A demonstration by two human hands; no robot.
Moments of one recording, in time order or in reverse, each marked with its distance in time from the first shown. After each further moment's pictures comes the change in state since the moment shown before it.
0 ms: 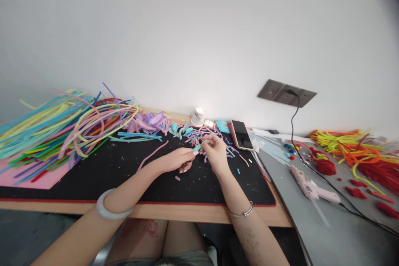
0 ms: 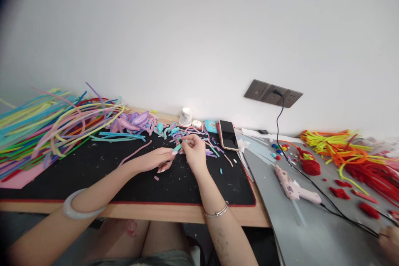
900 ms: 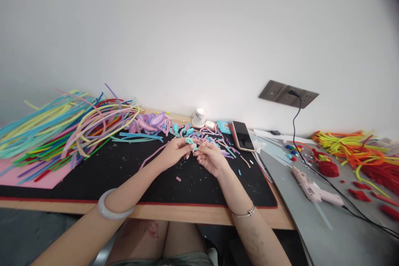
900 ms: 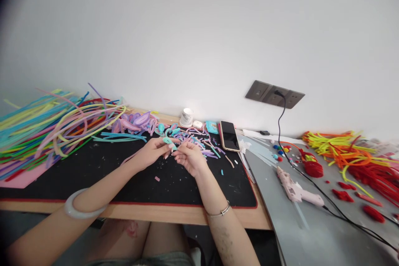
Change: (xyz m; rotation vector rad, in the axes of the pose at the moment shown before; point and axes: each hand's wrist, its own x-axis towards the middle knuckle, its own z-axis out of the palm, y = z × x) left_hand -0.001 0.005 -0.007 -0.025 0.403 0.303; right_hand -0.003 0.000 -0.001 0.474 -0.245 0.580
